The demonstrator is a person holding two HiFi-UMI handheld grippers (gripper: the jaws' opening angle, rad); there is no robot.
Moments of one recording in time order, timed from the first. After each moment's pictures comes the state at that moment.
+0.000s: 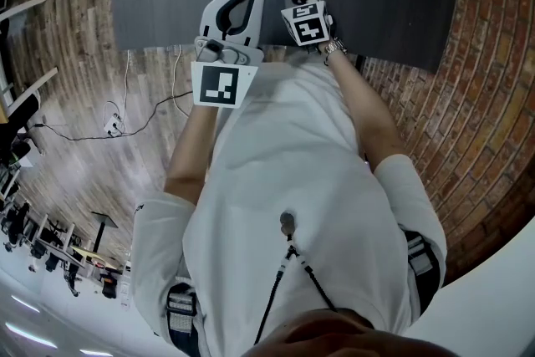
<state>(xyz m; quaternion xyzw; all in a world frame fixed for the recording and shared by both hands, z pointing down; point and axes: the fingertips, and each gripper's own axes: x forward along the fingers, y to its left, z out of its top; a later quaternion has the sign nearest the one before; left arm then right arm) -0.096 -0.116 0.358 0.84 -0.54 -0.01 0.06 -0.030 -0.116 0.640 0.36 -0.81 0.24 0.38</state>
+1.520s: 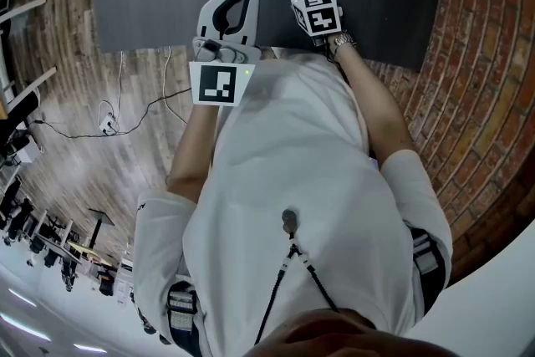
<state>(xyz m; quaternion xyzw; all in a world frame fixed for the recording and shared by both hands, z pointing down) 0.023 -0.123 0.353 0.83 -0.56 0.00 0.05 0.104 -0.153 0.622 0.36 -0.82 0.25 0.36</state>
